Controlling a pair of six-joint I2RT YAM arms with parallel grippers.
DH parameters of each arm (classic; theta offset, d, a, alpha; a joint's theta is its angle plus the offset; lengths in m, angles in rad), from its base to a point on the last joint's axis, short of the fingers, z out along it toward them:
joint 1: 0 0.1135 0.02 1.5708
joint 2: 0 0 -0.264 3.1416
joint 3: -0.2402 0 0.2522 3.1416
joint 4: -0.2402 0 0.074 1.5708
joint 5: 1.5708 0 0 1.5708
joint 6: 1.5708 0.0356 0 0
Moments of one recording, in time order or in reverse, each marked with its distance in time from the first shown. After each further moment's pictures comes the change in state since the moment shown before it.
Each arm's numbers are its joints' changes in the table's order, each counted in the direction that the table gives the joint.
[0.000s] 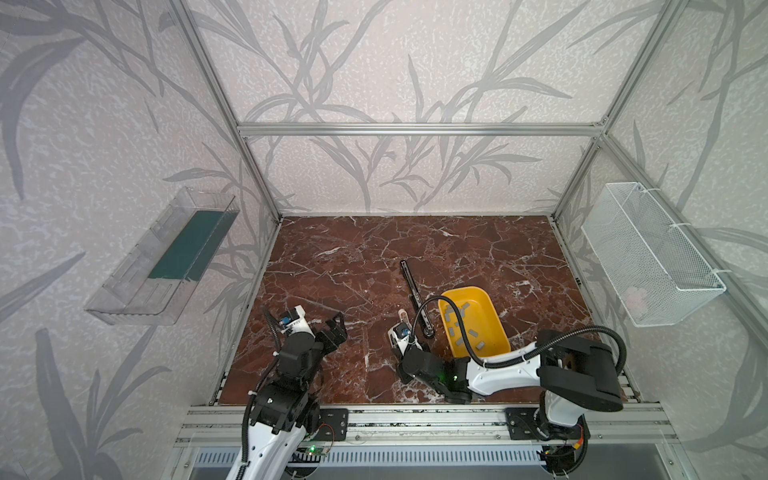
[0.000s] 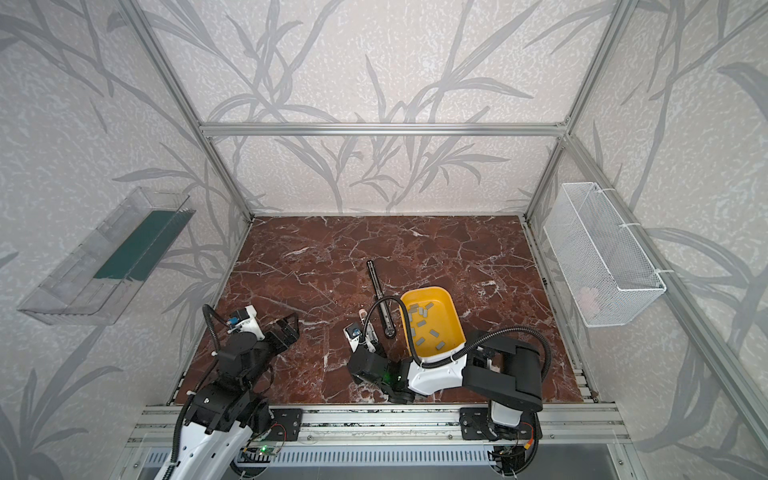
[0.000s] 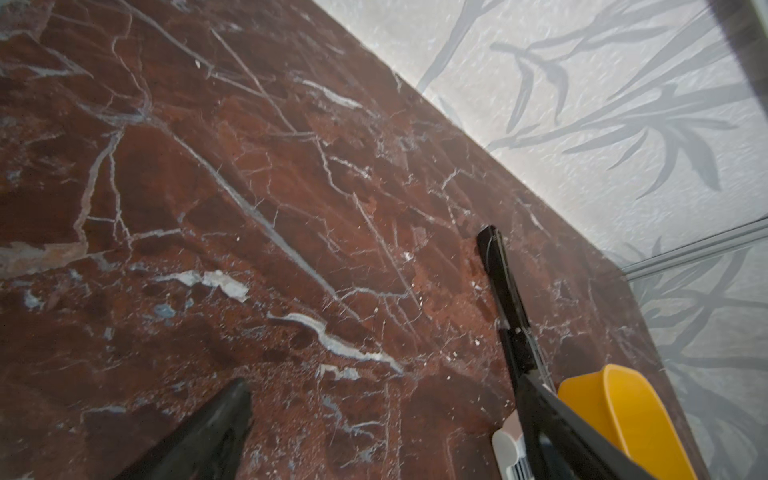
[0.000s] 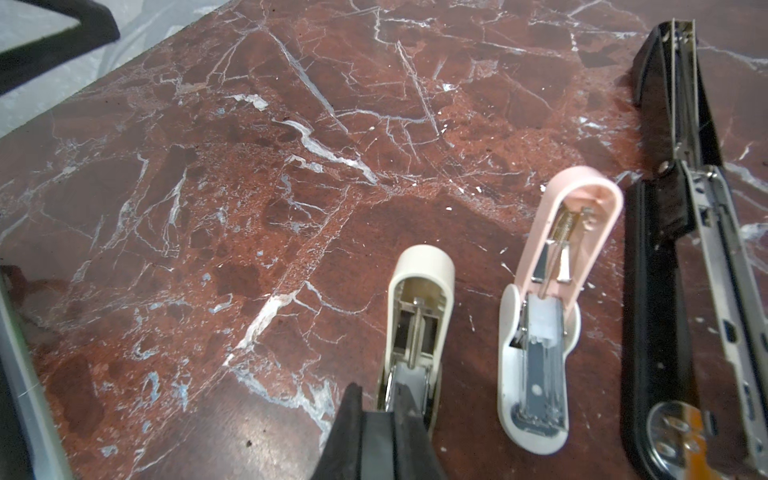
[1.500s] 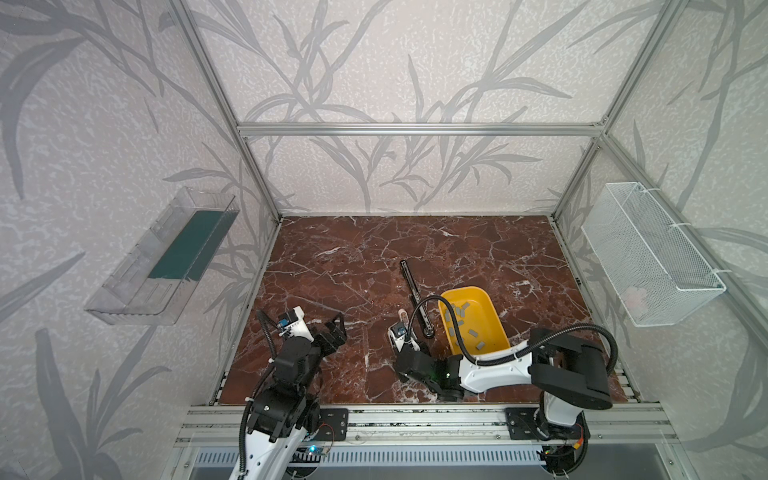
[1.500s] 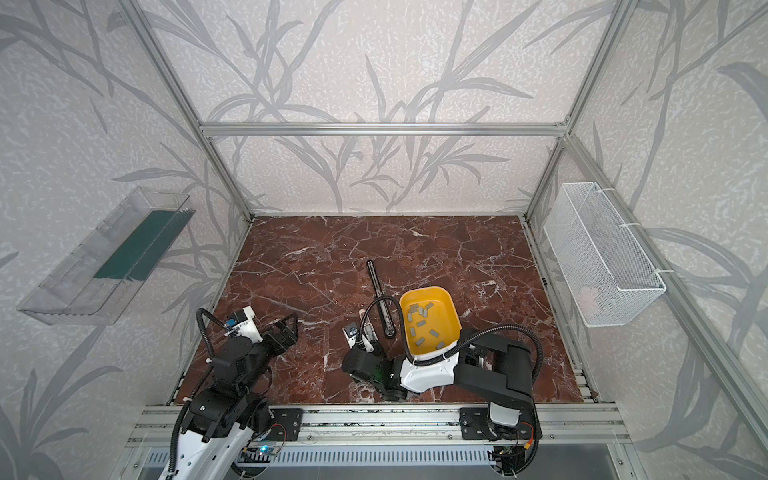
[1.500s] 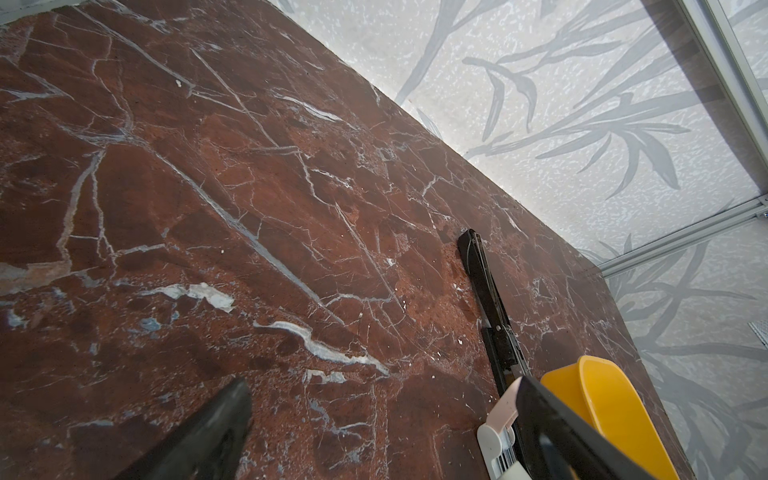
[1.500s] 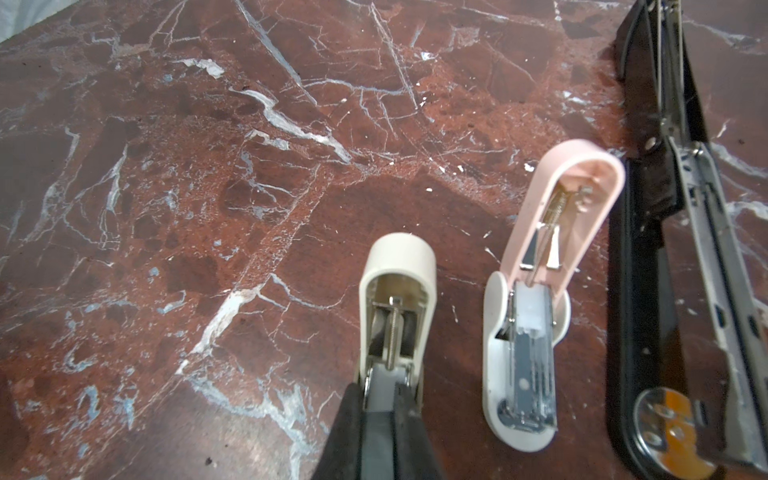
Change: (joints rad) left arm 0.000 0.114 0.000 -0.024 0.016 0.021; right arm 0.000 -0.042 -0.068 -0.126 0.040 0.033
